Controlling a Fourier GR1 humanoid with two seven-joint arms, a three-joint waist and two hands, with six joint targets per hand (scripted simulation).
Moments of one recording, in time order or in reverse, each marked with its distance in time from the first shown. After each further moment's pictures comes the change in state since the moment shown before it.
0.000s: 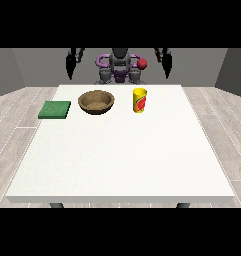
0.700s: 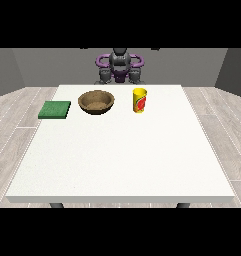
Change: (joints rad) left arm -0.003 -0.075 -0.116 -0.227 0.048 0.184 0.364; right arm 0.036 0.031 0.017 -0.251 -0.098 -0.045 0.354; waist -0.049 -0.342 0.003
